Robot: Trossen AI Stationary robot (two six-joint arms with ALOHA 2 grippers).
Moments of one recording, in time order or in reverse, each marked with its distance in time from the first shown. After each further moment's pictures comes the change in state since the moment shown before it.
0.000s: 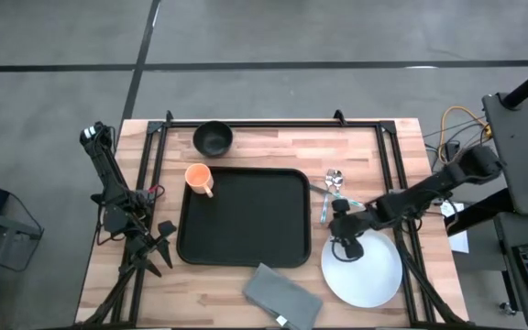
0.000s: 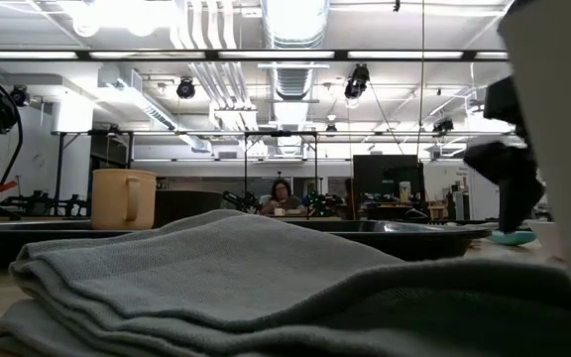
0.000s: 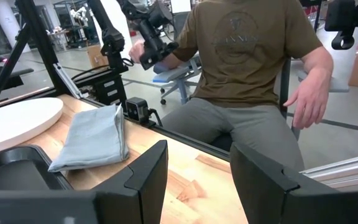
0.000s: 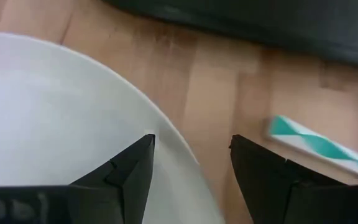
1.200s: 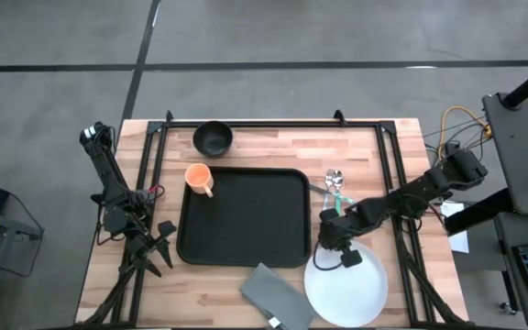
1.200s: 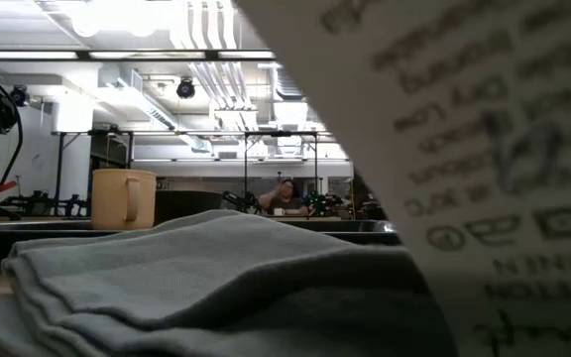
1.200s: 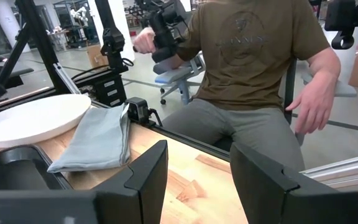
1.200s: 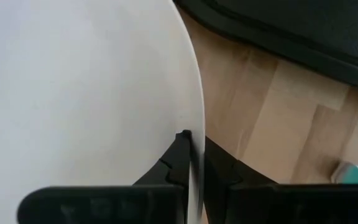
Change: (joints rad) left arm 0.000 0.000 0.001 0.000 0.000 0.000; right arm -0.017 0.209 0.293 -0.289 -0.203 -0.105
